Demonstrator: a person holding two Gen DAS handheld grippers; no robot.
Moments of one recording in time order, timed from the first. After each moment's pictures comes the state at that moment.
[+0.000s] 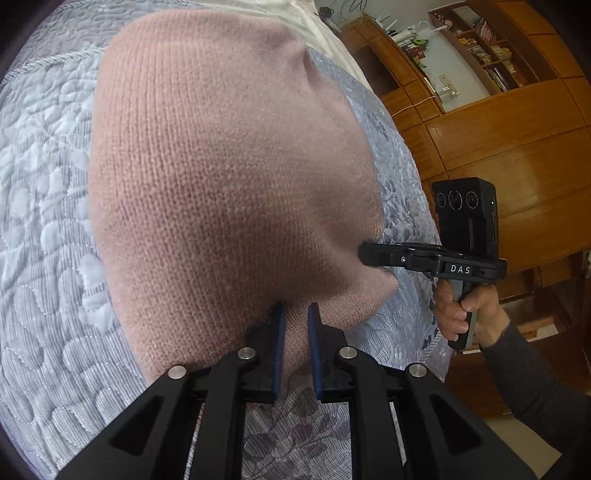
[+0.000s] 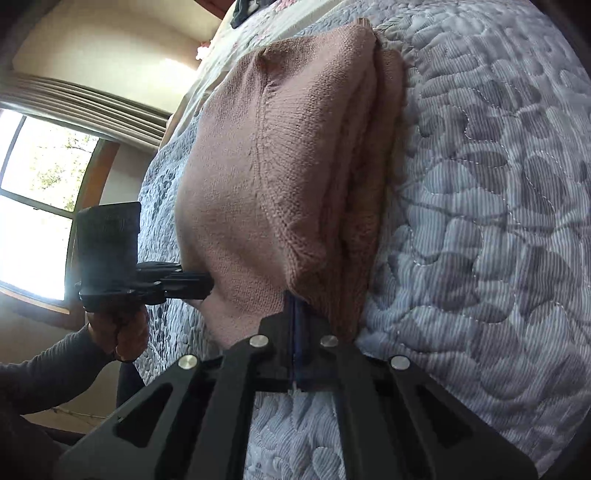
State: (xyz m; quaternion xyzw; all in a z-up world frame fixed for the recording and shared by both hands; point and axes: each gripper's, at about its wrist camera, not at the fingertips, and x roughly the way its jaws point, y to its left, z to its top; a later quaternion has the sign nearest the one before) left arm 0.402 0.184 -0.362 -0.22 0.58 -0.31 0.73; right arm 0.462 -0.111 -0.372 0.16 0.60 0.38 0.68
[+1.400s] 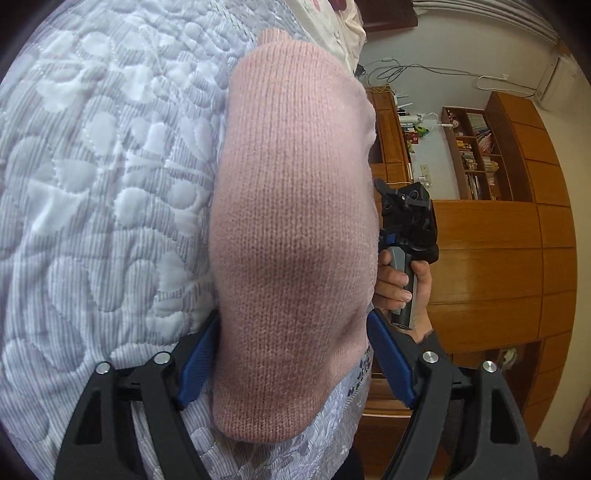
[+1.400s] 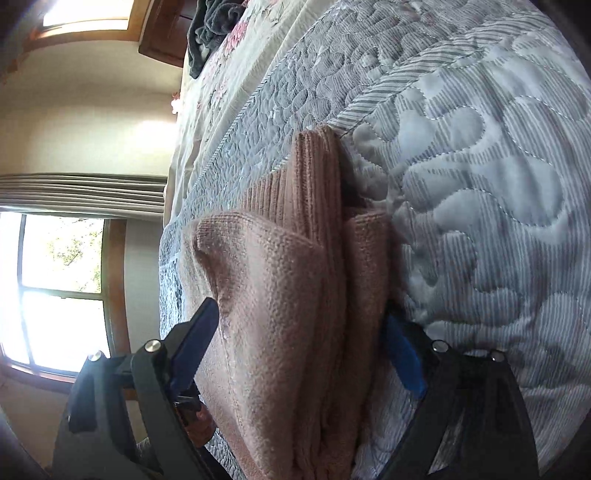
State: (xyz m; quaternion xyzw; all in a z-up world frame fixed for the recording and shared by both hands) left arm 0.411 0.261 -0.408 -0.46 0.52 -0.32 0.65; right arm 0.609 -0.106 -0.390 0.30 0.62 0.35 0.64
